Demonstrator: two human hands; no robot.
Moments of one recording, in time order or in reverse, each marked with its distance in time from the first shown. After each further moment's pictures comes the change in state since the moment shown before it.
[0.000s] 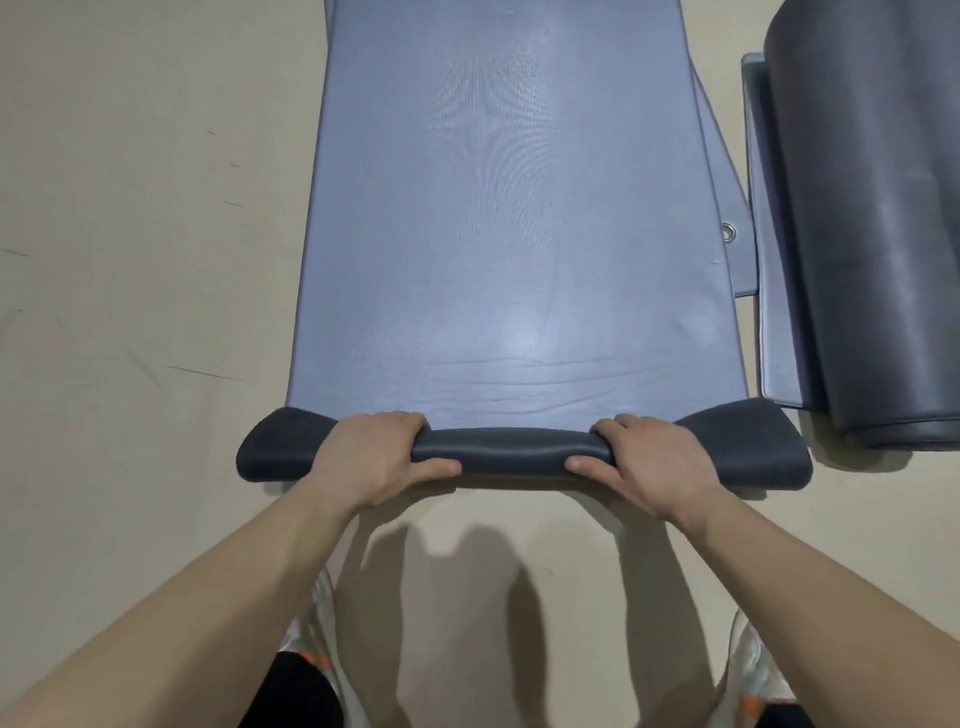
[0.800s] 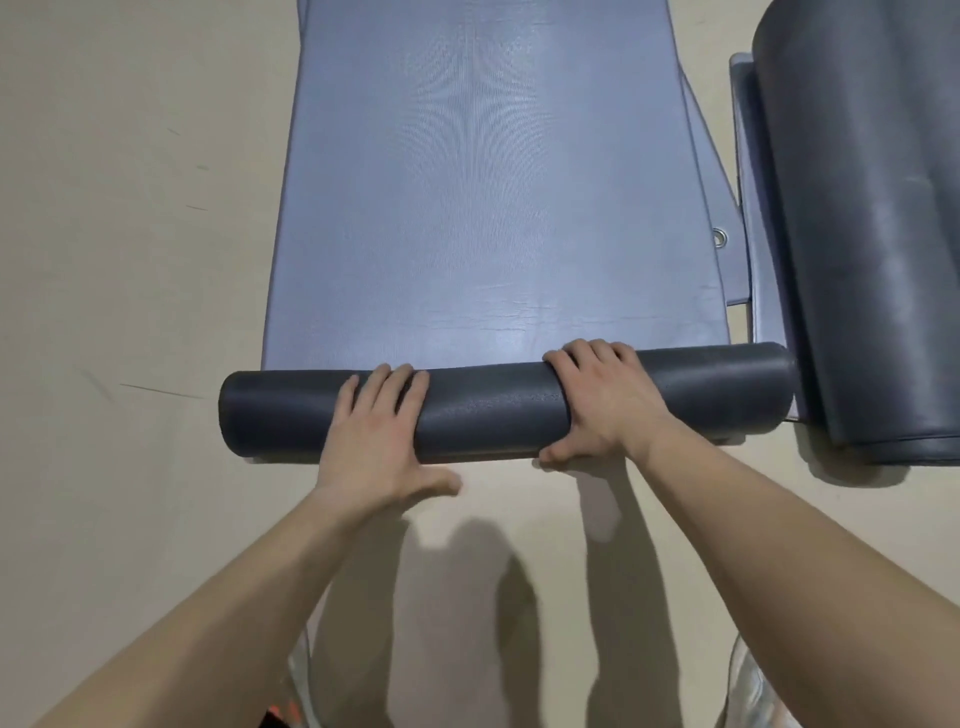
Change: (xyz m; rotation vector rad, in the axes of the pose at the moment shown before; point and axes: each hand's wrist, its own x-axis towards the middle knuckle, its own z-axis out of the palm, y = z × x) left_hand 0.034 0.015 0.018 0.064 0.342 -0.038; right_hand 0.077 -0.007 -0.034 -0.133 0.015 -0.066
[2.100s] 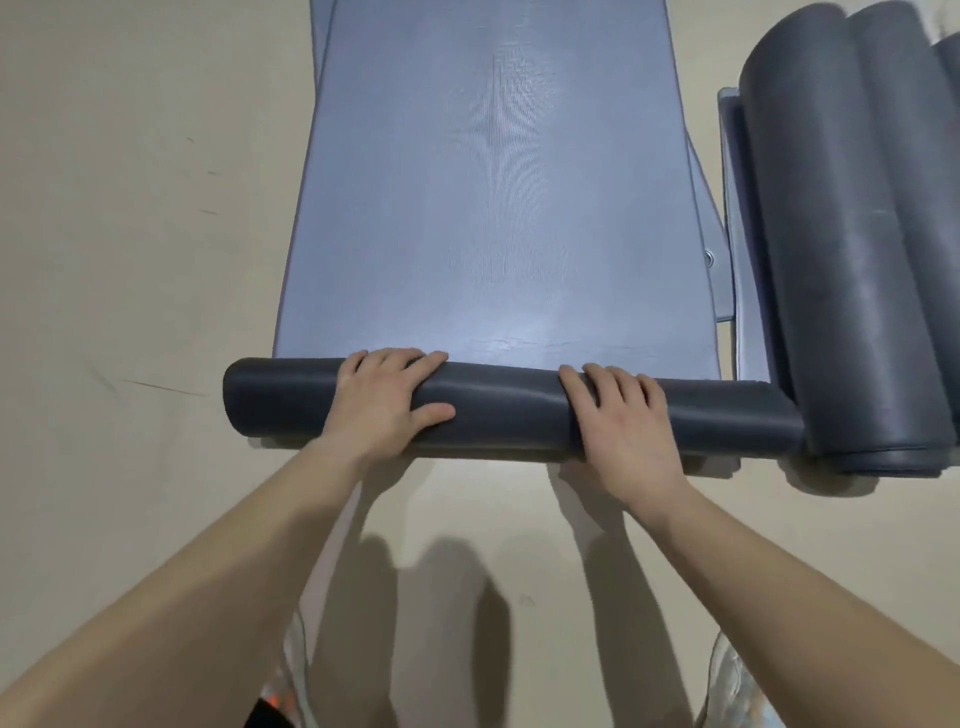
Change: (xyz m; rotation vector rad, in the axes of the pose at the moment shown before) left_hand 0.035 -0.010 -0.037 -0.157 -0.109 0.016; right_hand -0.054 -0.015 -0.005 -0.004 0.213 0.135
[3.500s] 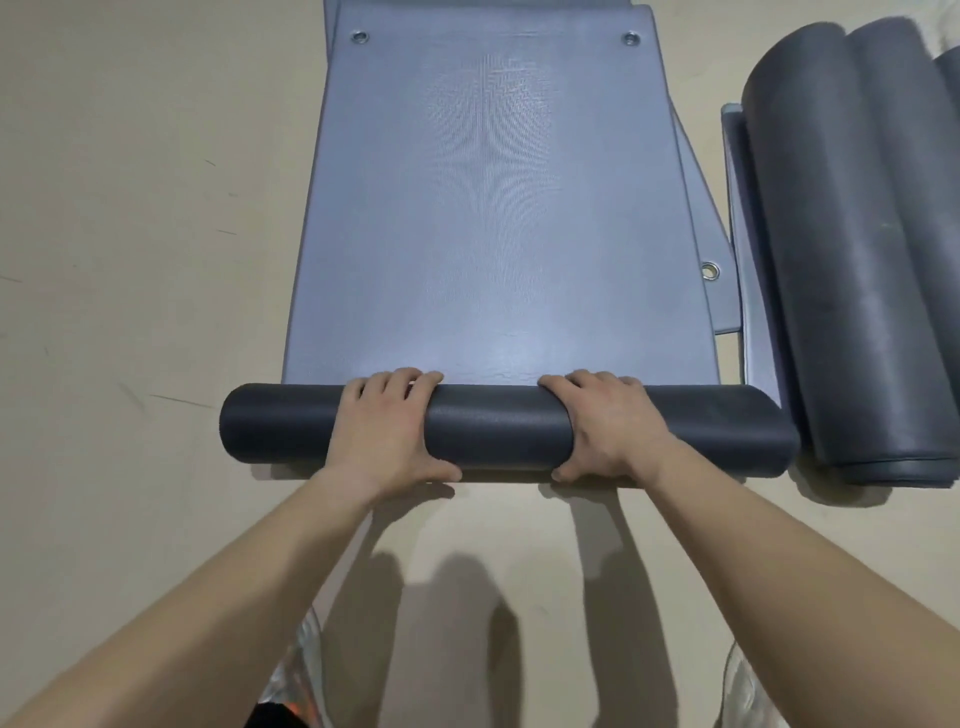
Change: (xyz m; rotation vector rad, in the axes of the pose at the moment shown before) left_hand -0.027 0.013 -0.020 0.184 -0.057 -0.047; right_hand 0.042 -0.004 -0.018 0.106 -0.320 -0.109
